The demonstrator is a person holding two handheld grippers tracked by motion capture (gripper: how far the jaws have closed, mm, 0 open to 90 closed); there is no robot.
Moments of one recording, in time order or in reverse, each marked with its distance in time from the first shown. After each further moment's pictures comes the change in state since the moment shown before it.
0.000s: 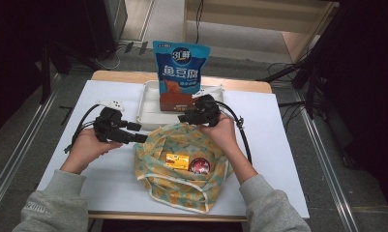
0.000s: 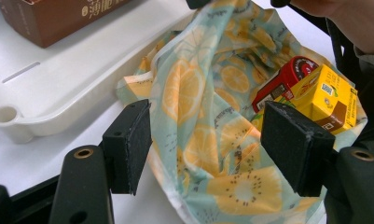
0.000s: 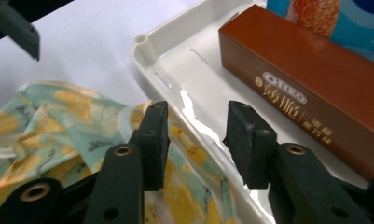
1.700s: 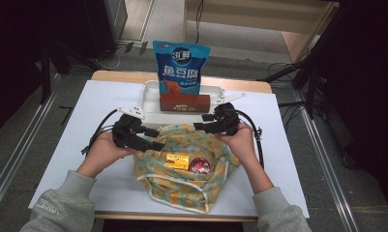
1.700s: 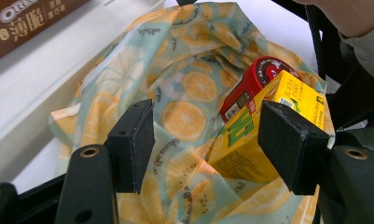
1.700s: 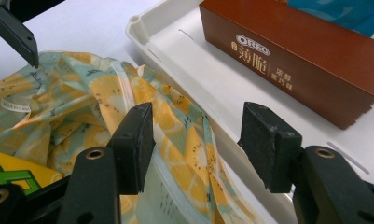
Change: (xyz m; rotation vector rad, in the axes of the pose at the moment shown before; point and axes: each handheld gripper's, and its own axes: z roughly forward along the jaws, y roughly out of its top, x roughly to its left) left arm -0.038 0.017 0.036 0.034 -0.058 0.100; right arm -0.009 -0.036 -0.046 -0.028 -0.027 0.032
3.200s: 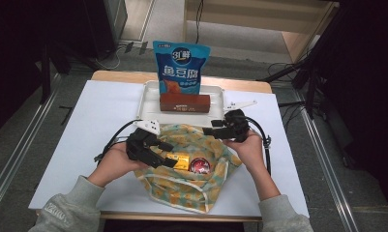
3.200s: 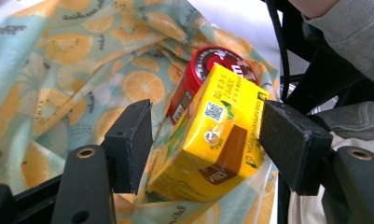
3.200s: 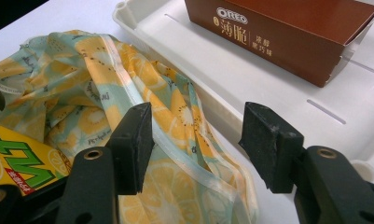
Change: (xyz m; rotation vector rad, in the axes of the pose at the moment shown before) left arm -0.036 -0.001 0.029 0.042 -0.112 0.082; right arm -0.007 -0.026 -0.018 -0.005 -0.025 0.059
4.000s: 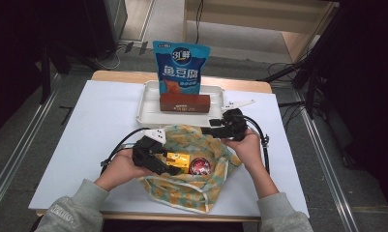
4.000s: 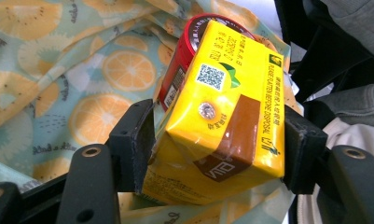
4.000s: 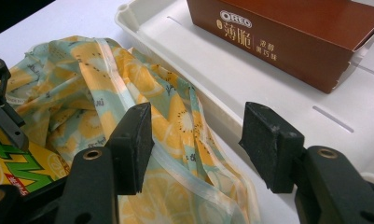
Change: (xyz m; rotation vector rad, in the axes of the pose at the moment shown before) left arm 0.002 -0.014 0.026 0.030 -0.012 0.028; right arm -0.002 0.002 0.007 -0.004 0.015 -0.001
